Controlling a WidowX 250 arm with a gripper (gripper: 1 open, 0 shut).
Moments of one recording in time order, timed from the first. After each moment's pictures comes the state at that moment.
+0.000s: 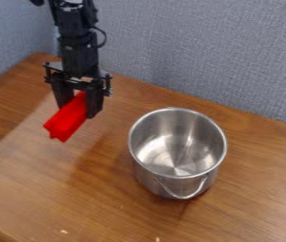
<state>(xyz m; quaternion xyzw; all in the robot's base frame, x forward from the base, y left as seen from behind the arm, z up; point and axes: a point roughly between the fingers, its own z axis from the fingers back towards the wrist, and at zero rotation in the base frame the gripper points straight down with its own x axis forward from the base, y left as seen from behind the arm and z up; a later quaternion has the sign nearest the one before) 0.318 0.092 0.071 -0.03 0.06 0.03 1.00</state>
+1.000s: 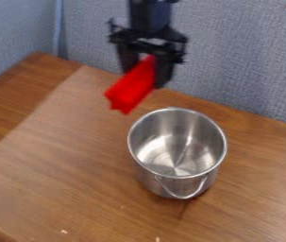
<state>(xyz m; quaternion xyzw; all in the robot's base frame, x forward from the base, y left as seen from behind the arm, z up) 0.331 -0.025 0.148 -0.02 -0.01 -0.10 0.99</state>
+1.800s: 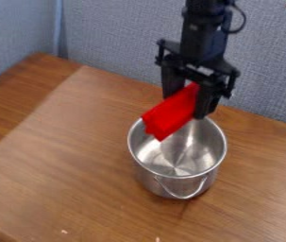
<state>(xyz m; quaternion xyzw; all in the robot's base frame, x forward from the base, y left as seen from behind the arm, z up) 0.318 -0.061 0.124 -0.01 0.03 -0.16 0.99</state>
